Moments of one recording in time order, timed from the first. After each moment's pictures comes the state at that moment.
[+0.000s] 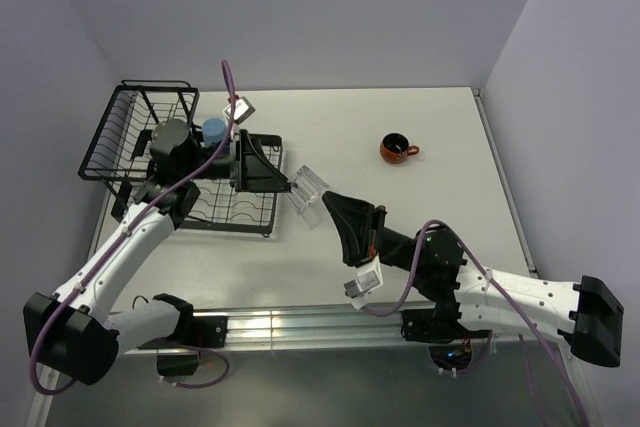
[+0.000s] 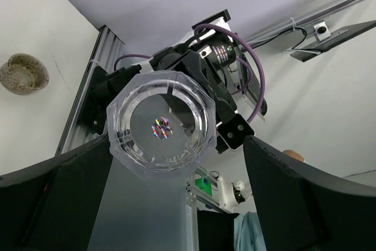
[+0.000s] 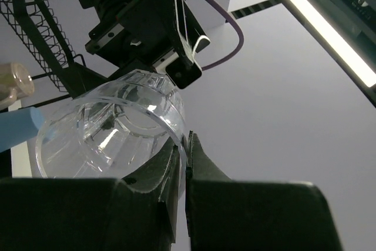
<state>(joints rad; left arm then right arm) -0.39 1.12 0.96 0.25 1.20 -1.11 1.09 0.80 0.38 0.91 -0.20 -1.42</state>
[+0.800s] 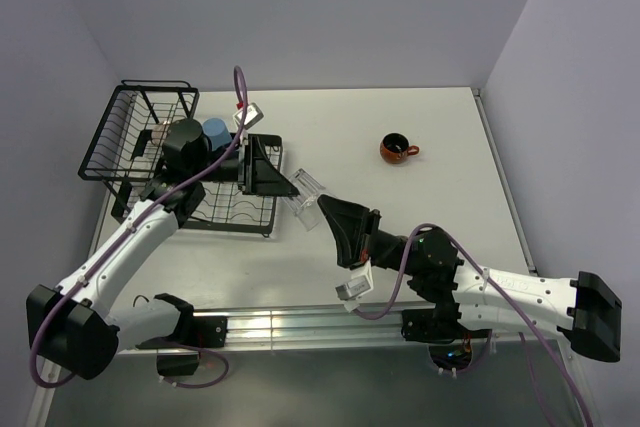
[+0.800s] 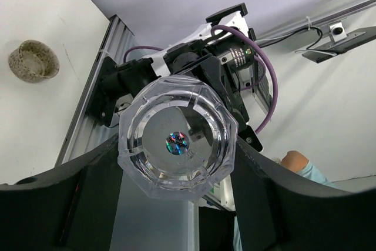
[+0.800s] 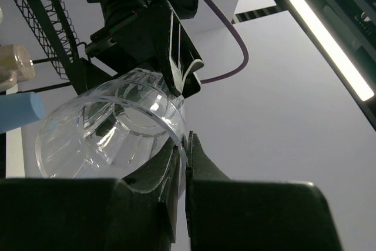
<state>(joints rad) -0.43 1.14 0.97 0.13 1.17 -1.01 1.13 0.82 0.38 0.87 -0.17 -1.53</state>
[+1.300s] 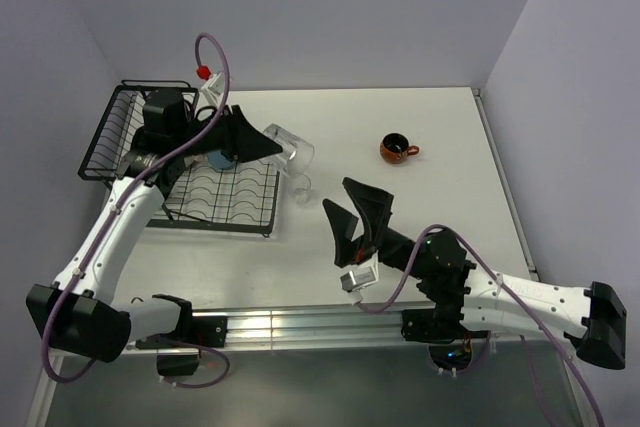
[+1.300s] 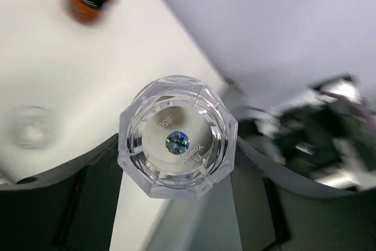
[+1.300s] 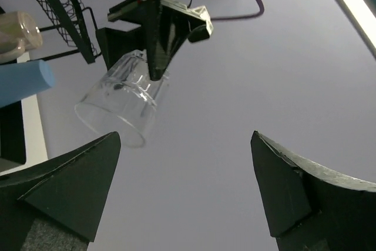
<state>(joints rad) -0.28 1.22 1.20 -0.25 0.96 -0.59 1.13 0.73 0.38 0.74 -0.05 -1.49</state>
